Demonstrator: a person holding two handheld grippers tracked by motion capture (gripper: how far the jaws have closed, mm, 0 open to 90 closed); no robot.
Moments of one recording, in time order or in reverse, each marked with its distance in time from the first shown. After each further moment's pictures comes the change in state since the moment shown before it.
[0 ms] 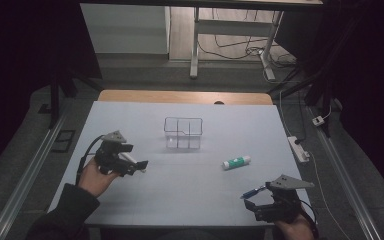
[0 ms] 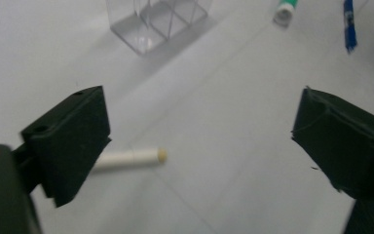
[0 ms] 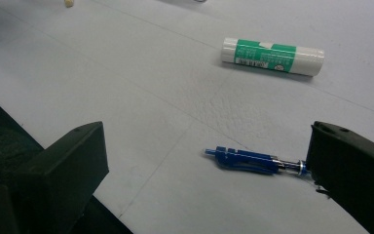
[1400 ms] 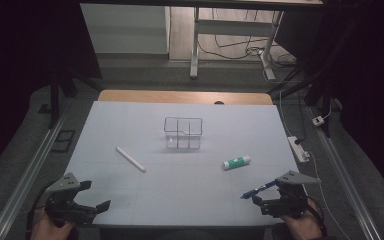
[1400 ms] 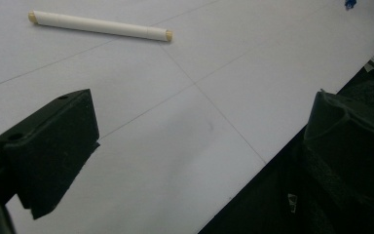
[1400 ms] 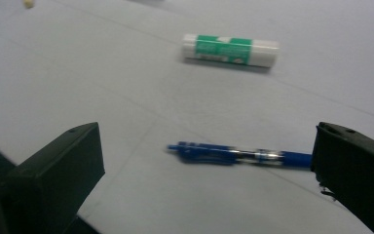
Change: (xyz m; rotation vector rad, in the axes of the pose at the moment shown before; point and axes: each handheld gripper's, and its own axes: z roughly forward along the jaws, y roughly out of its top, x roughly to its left) left arm -0.035 -0.107 -0.075 -0.048 0.103 -0.100; right arm -0.019 0.003 -0.006 0.018 -0.089 0.043
